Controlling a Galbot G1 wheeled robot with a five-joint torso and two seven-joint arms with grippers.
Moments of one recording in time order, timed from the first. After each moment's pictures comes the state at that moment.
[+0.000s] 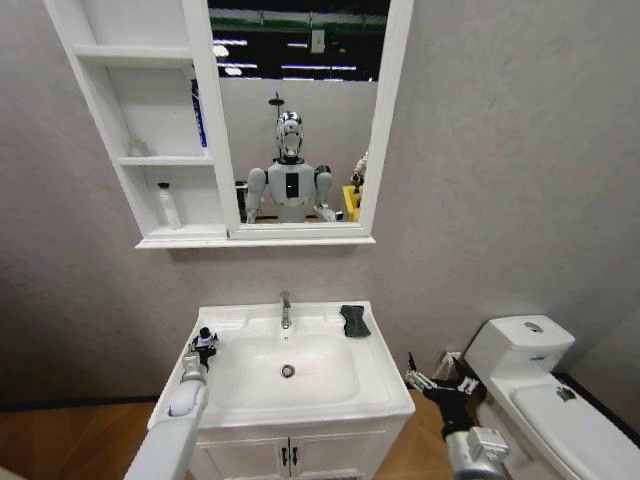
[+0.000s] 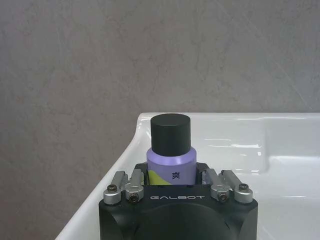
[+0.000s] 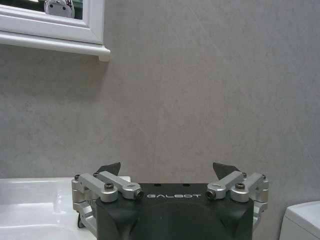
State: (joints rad) left arm 0.80 -1.29 -0.49 -1.19 -0.27 0.05 -0.15; right arm -1.60 1.49 0.66 2.27 0.07 -0.14 0.14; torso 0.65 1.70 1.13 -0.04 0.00
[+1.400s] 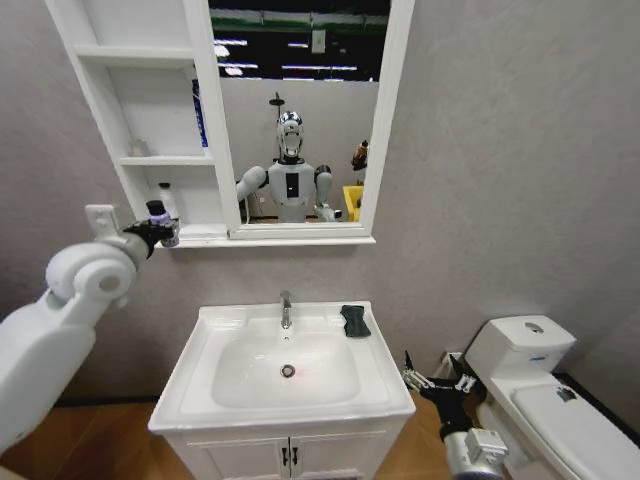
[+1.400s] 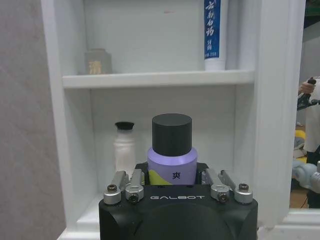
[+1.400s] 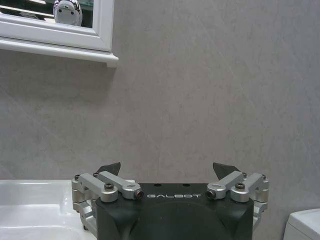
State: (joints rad) left arm 0.09 -0.69 -0.15 -1.82 -1.26 0.74 -0.69; right arm -1.63 1.49 0.65 2.32 0.05 -0.15 0.14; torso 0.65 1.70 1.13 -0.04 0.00
